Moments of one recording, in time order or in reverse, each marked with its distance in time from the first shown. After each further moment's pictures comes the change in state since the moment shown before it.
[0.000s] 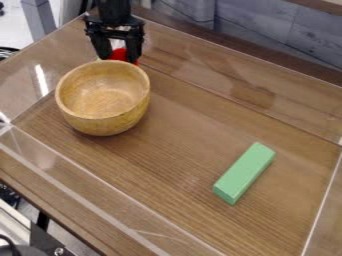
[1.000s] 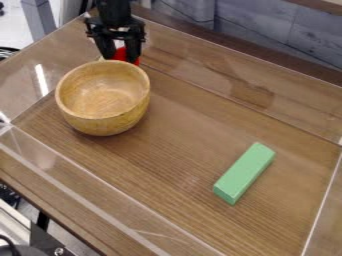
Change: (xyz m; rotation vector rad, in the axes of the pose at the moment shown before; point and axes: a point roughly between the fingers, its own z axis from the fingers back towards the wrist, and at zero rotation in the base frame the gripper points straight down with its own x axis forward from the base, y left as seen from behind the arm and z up) arm 0.004 -0.002 -0.005 -0.021 -0.039 -0.003
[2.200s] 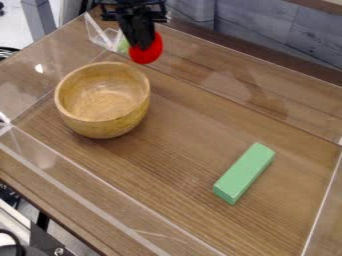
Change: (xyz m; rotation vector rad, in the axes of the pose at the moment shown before) arm -0.037 -0.077 0.060 -0.096 -0.042 -0.134
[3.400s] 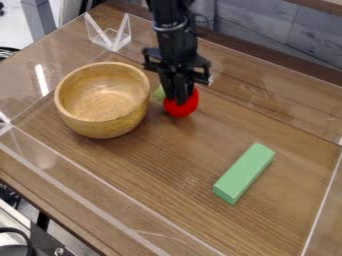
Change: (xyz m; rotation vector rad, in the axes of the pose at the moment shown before) arm -0.030 -0.042 -0.072 0.041 0.129 -0.088
